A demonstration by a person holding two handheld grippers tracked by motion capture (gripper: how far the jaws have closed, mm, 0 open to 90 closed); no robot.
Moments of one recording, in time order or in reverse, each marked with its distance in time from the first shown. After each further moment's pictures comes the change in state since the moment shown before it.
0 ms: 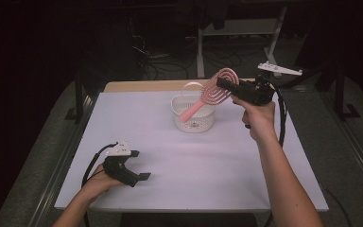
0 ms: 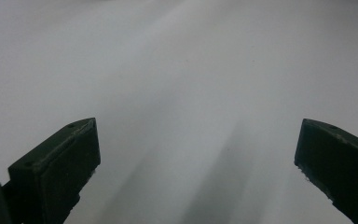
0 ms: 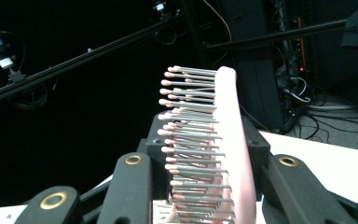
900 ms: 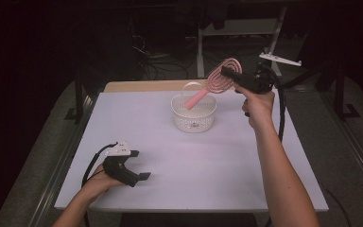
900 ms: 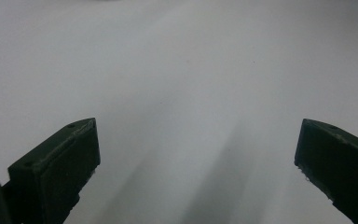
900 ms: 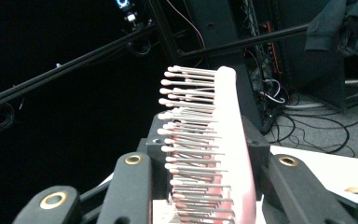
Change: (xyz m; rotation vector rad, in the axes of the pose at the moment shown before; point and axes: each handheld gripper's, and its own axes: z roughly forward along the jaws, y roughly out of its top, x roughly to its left) left arm 0.000 0.000 0.000 0.001 0.011 0.003; right arm -0.031 0.012 0.019 -0.023 -0.091 0.051
